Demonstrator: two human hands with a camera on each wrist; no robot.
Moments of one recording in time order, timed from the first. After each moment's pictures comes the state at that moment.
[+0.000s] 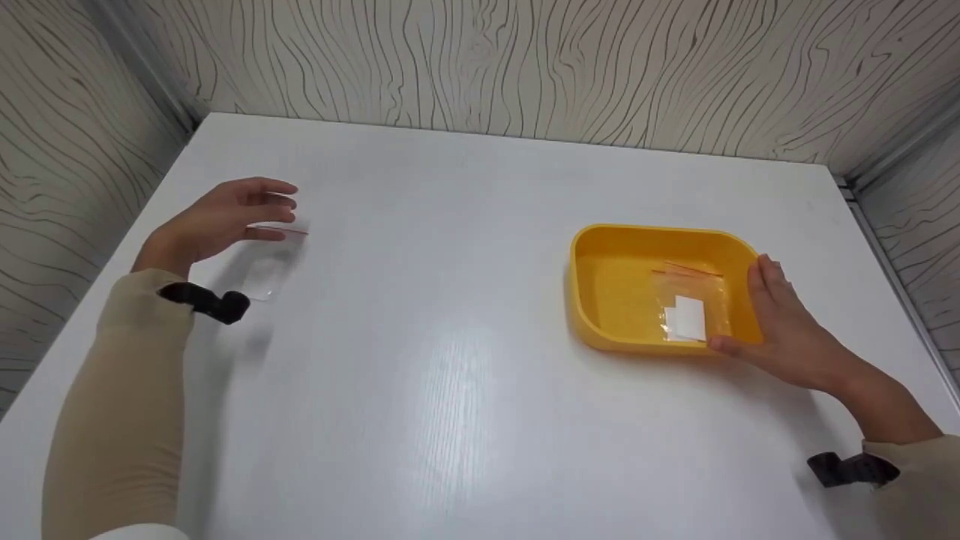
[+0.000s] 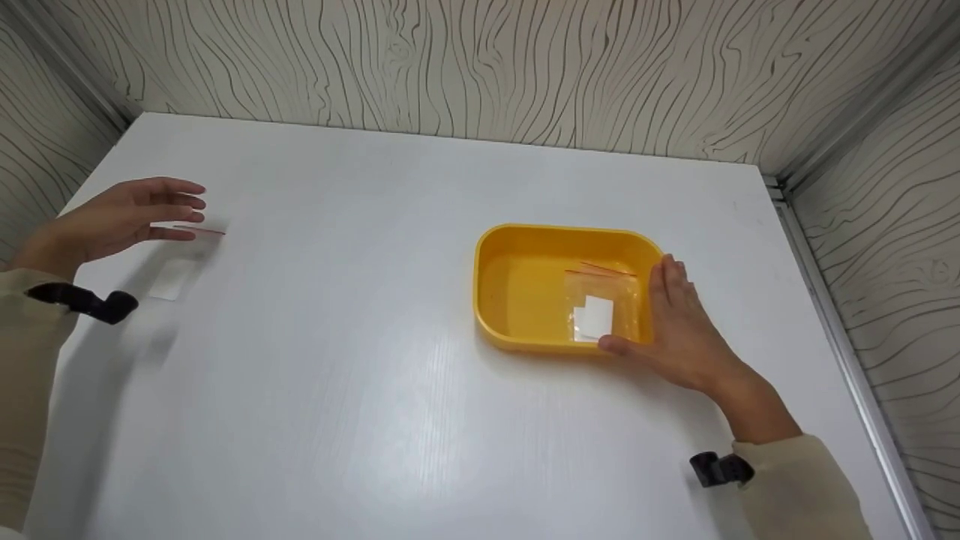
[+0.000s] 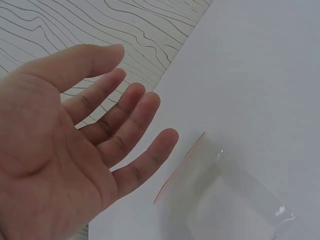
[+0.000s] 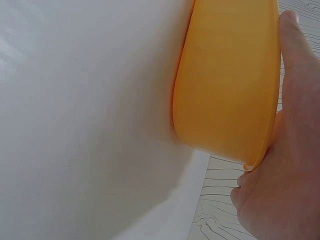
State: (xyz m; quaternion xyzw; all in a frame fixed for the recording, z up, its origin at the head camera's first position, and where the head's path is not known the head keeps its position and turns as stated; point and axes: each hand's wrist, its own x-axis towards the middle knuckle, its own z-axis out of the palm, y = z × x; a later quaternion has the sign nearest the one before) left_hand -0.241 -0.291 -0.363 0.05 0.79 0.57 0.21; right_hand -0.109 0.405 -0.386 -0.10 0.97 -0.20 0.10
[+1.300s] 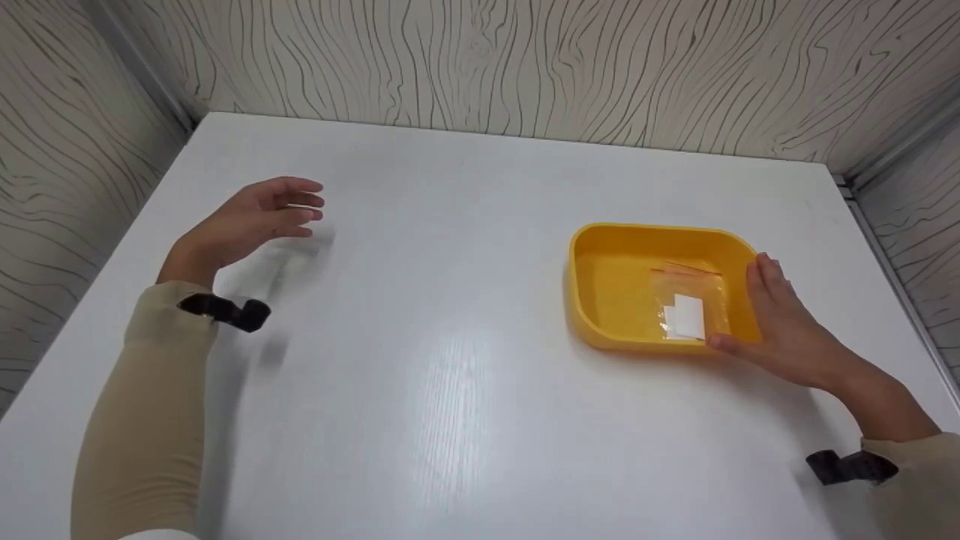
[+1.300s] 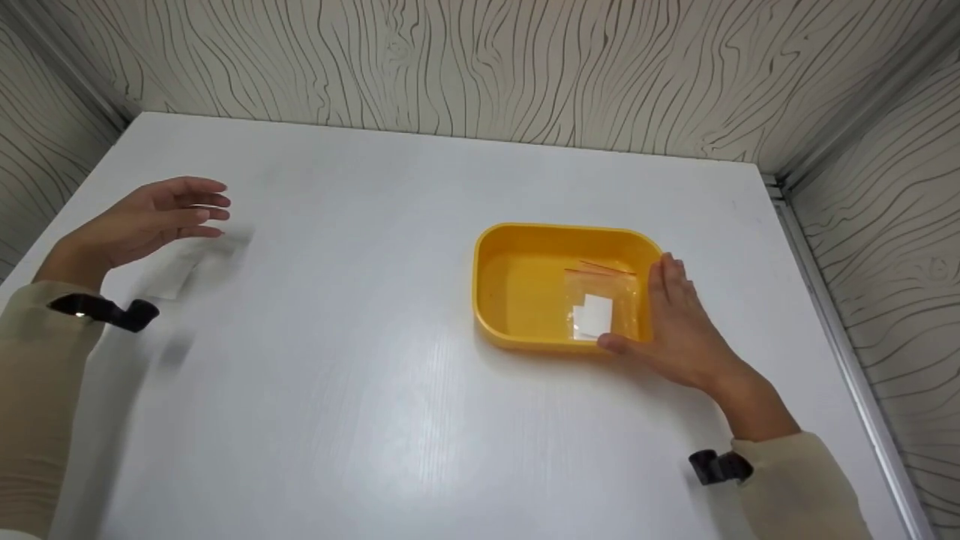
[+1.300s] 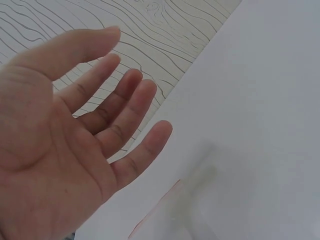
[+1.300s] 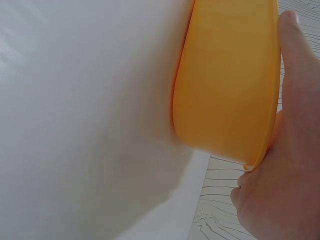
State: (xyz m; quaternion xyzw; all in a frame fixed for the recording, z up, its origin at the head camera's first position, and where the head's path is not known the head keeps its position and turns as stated) left_hand -0.238 -0.265 -0.373 0.11 0.77 0.60 0.18; right_hand -0.108 0.405 -0.385 -0.10 0.97 -0.21 0.11
